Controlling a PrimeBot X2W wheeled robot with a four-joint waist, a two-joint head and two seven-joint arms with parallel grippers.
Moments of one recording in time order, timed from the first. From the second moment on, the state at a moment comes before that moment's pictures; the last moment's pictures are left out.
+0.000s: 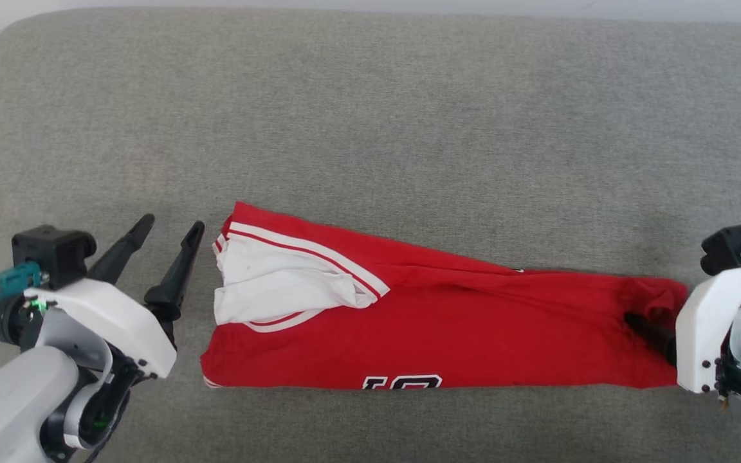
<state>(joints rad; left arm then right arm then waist) -0.56 0.89 -0.91 0.02 -1.16 0.25 -0.19 -0.23 -0.44 0.09 0.11 0.60 0.13 0.84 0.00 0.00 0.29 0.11</state>
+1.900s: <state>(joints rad) -0.03 0.19 -0.05 0.17 -0.50 -0.13 -0.26 -0.20 -0.48 0.06 -0.15 0.68 0.13 1.00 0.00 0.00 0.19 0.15</state>
